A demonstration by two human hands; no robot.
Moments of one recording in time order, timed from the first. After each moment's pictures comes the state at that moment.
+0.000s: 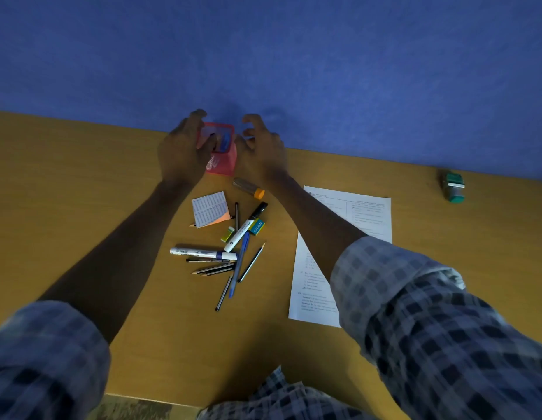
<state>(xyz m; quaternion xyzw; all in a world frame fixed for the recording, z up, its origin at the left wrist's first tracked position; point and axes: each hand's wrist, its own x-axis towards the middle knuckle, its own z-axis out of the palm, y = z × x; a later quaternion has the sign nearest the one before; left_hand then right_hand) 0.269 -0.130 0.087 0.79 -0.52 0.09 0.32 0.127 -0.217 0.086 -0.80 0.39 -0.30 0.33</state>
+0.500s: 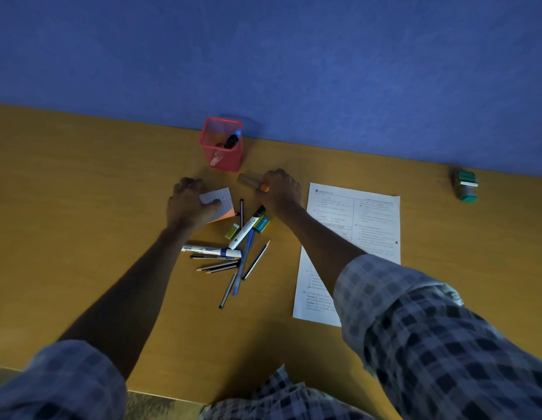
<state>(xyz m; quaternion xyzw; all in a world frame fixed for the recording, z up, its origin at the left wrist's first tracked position) 0.255 -0.067 0.012 0.89 -0.40 -0.17 0.15 0.094 -0.198 0.009 -0.85 0.47 -0.08 0.24</state>
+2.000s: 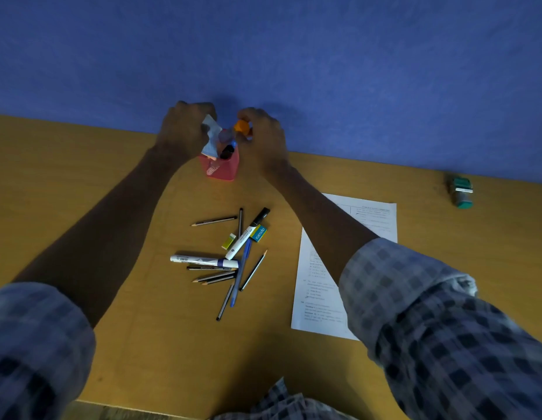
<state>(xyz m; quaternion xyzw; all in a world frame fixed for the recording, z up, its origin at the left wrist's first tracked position) 0.300 -0.170 0.125 0.79 -0.60 0.00 0.16 0.139 -0.238 0.104 -0.82 0.36 -0.32 0.30</state>
